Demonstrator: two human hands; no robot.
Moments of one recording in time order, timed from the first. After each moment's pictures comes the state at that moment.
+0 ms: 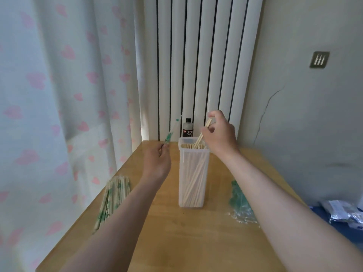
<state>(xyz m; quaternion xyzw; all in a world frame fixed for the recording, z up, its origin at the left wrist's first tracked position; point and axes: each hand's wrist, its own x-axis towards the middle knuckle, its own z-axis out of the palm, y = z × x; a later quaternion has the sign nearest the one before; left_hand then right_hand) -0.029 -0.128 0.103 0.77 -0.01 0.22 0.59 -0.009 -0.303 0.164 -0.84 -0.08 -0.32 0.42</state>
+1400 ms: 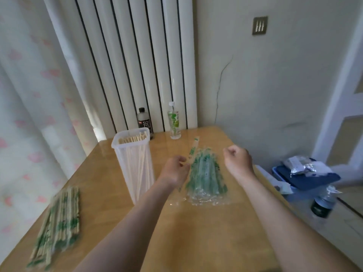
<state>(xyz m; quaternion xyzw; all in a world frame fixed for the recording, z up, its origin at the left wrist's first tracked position) -0.013 -0.305 0.049 0.87 -0.11 -0.03 0.48 -0.027 -0.509 0.025 -0.81 0.20 -0.26 0.48</state>
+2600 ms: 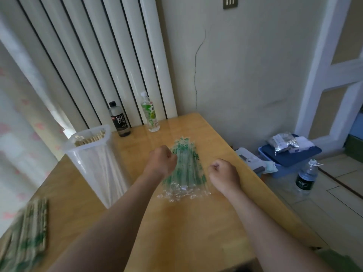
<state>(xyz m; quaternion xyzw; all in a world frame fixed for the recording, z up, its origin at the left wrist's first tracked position) 0.030 -0.362 0.019 0.94 -0.17 0.07 0.29 -0.054 -0.541 -0.056 -0.85 0.23 -0.16 0.45</state>
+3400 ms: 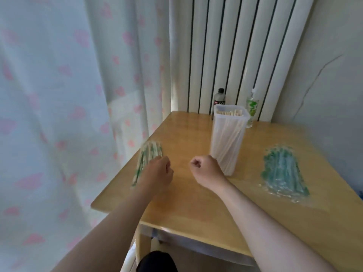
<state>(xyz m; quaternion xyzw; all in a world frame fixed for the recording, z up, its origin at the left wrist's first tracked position) -0.059 -0.029 -0.031 0.96 0.00 0.17 0.22 -0.048 -0.214 -0.002 -0.91 -0.12 0.00 0.41</state>
